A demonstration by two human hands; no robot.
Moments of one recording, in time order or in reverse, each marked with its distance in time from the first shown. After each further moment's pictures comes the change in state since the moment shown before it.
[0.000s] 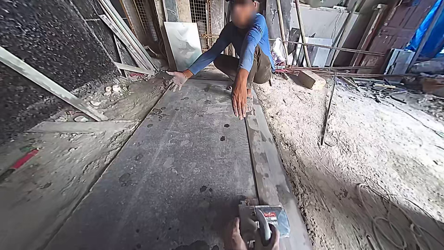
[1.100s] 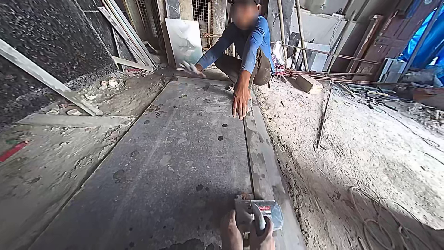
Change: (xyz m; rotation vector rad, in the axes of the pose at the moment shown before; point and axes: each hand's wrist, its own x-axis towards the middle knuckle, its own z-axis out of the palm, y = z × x) left_hand 0.021 0.005 0.002 -0.025 0.011 -0.017; right_hand 0.012 -0.012 0.006 -0.017 0.024 -0.005
